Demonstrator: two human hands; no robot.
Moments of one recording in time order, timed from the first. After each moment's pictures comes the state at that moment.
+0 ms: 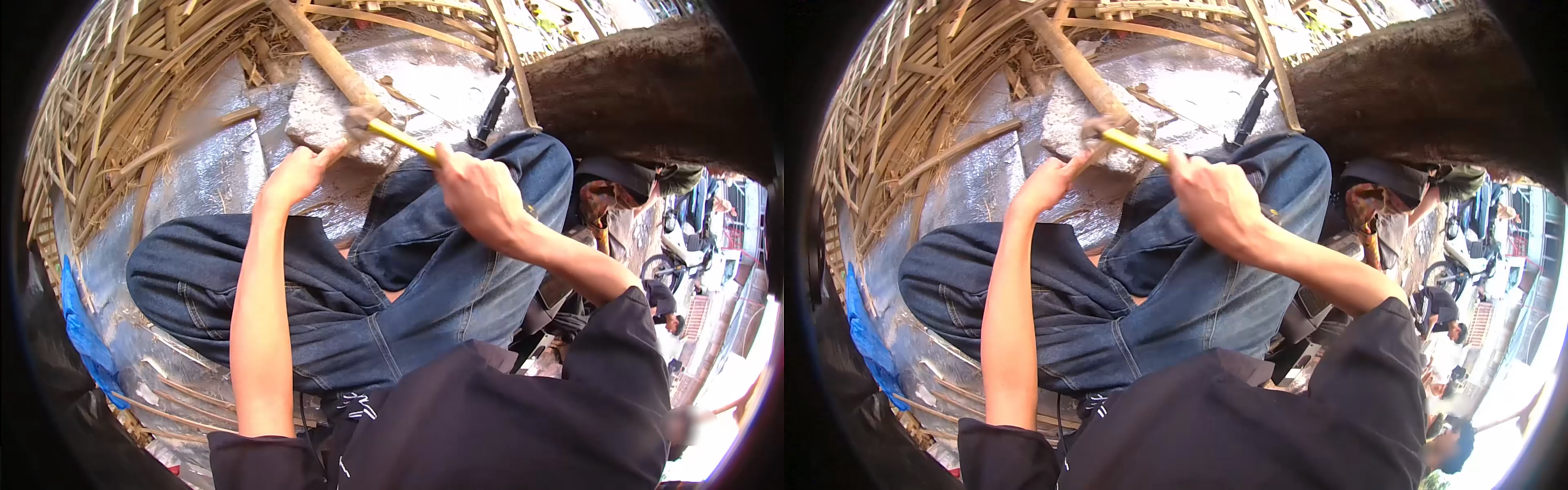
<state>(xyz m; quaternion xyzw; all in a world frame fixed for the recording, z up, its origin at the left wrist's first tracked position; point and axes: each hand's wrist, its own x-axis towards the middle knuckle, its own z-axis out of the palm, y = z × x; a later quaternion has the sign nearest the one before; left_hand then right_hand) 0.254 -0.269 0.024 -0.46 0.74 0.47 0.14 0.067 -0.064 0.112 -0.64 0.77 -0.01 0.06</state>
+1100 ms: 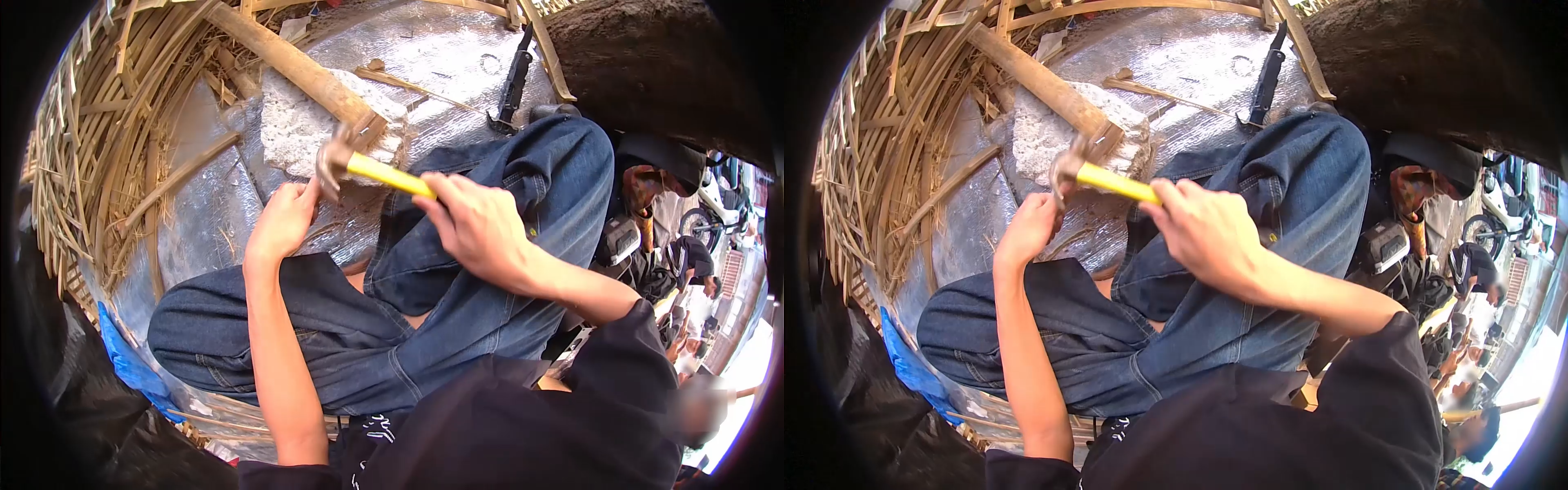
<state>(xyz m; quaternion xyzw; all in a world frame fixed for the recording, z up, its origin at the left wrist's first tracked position) 0.263 -0.272 0.005 -0.45 0.71 0.51 0.16 0.072 -0.059 0.076 -0.55 0.79 -0.21 0.19</state>
